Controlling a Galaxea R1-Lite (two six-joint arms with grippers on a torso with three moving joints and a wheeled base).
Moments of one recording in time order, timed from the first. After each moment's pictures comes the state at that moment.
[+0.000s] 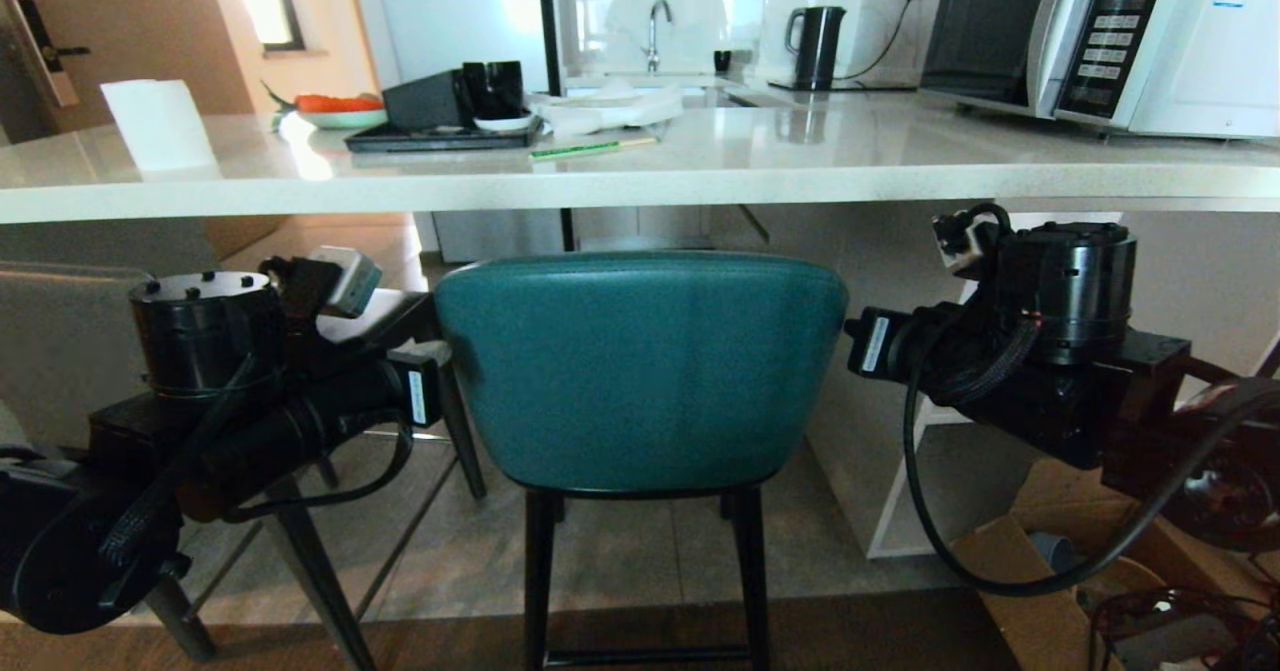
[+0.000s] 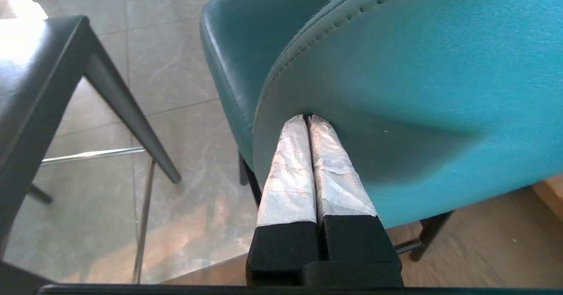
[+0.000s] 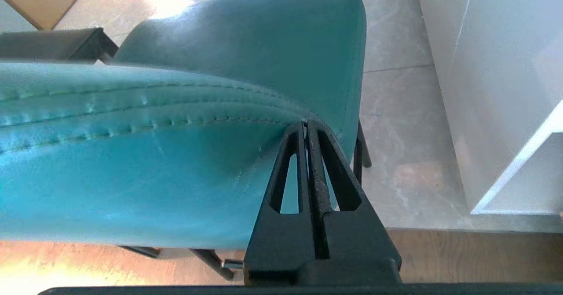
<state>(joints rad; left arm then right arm) -0.31 1.65 -0.65 -0.82 -0.07 -0.02 0.44 1.71 -0.87 -0.61 -0.18 0.32</state>
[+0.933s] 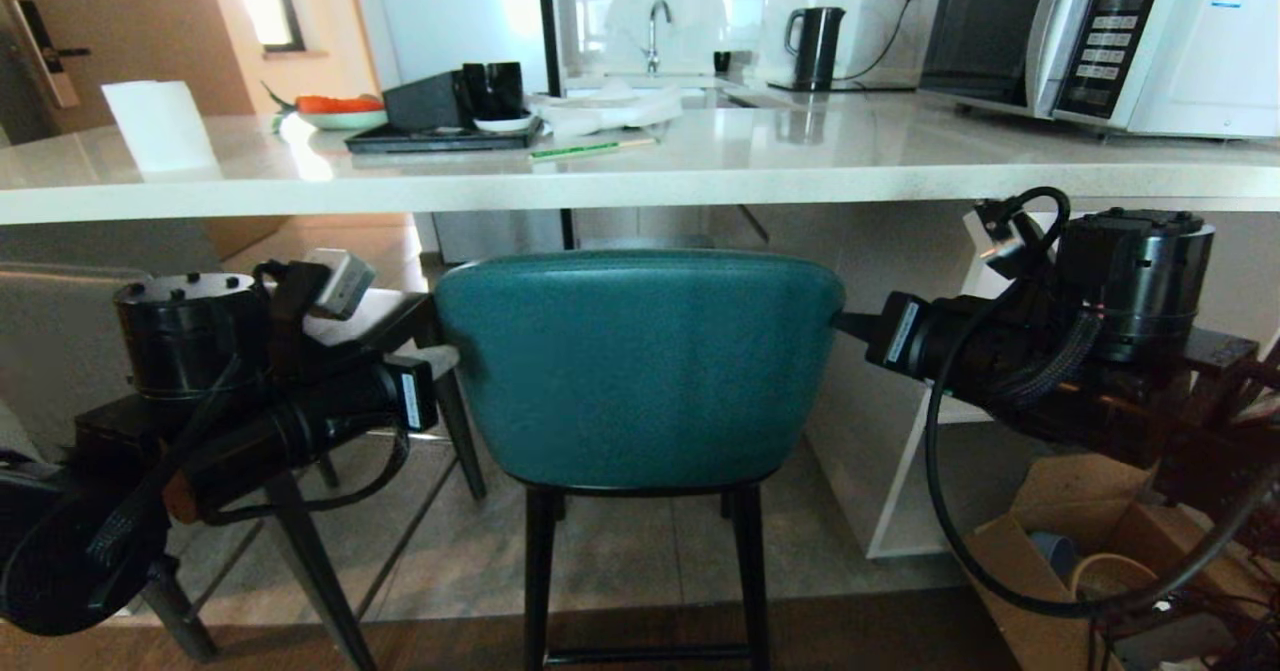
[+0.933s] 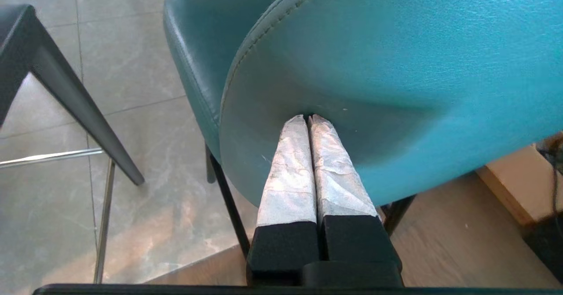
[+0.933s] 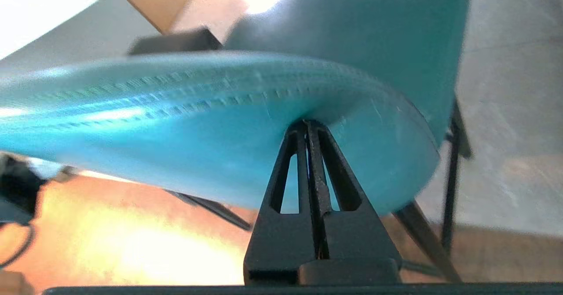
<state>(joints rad) -0.27 1.65 -0.65 -0.82 -0.17 -0.07 0.41 1.65 -0.84 -0.66 0.09 0.48</state>
